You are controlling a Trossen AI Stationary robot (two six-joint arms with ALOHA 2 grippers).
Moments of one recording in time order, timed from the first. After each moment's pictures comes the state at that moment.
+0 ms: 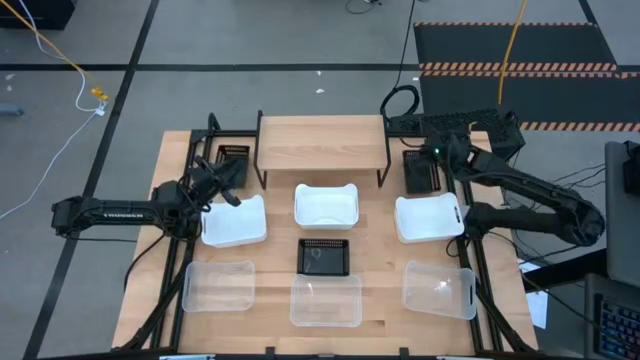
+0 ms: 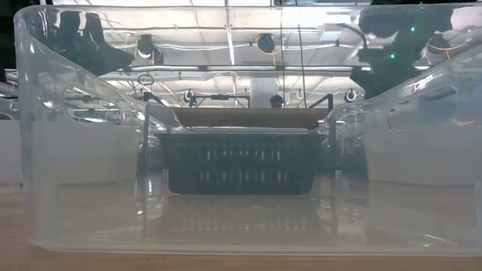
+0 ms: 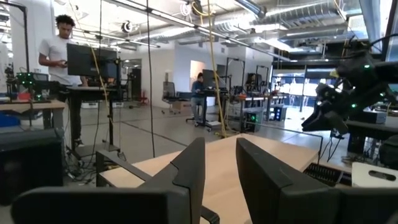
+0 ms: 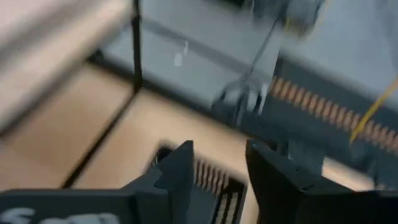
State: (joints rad) left arm 0.14 0.41 0.01 0.69 -0.55 0.09; right arm -0.64 0.88 0.68 -0.62 0.56 0.26
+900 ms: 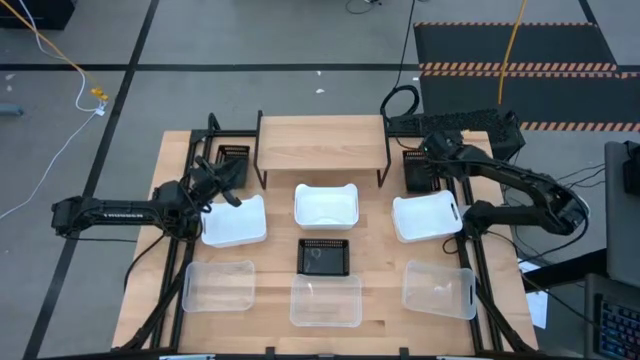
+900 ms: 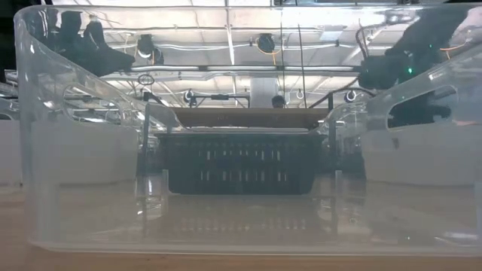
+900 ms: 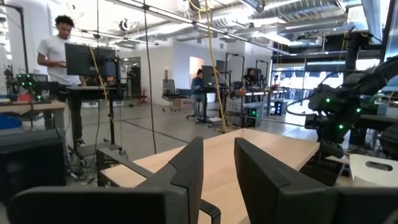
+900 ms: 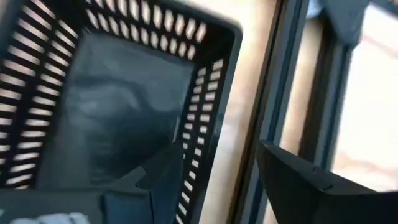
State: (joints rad) left arm 0.13 0.41 0.01 0.68 -0.55 0.12; right arm -0.87 1.11 0.56 -0.74 0.37 0.36
